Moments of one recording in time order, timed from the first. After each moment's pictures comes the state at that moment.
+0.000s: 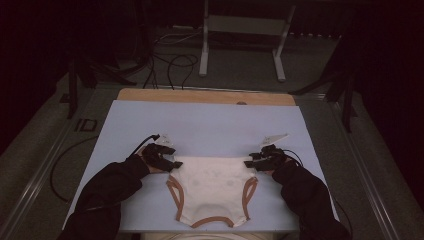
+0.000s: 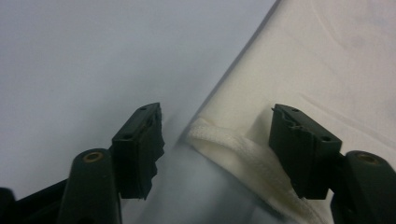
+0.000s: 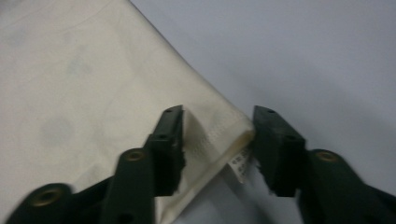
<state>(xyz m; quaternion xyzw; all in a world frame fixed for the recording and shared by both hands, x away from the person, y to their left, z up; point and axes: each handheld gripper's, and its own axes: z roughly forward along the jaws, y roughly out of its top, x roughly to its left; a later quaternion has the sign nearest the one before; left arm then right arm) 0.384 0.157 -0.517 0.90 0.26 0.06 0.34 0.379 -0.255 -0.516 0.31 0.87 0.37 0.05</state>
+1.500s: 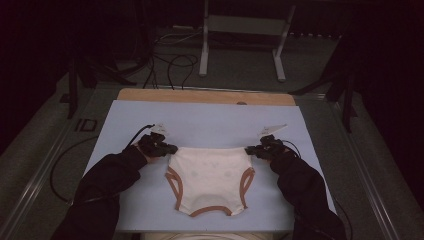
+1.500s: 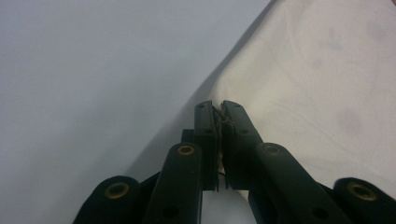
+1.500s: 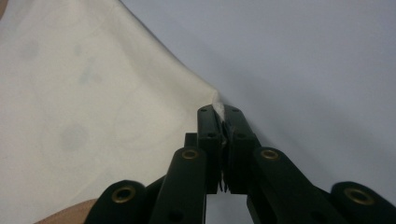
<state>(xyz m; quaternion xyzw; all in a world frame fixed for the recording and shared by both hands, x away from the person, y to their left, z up) 0.407 0.168 -0.496 0.89 0.28 0.05 0.36 0.402 -0.248 -0.500 0.31 0.87 0.38 0.07</state>
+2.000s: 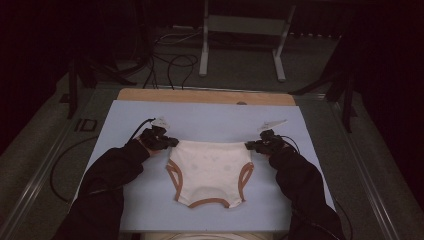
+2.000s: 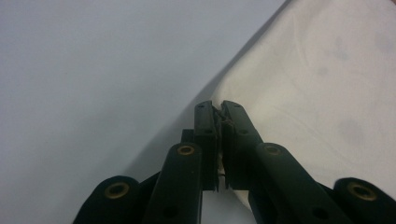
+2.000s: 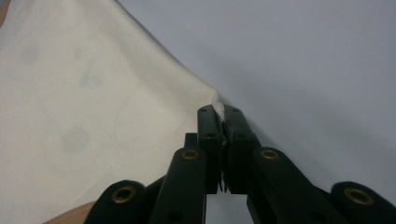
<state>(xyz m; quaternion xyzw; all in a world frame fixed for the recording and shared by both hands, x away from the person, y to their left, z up) 0.427 0.166 -0.496 0.88 0.30 0.06 0.36 0.418 -0.249 -0.499 0.34 0.86 0.38 0.08</state>
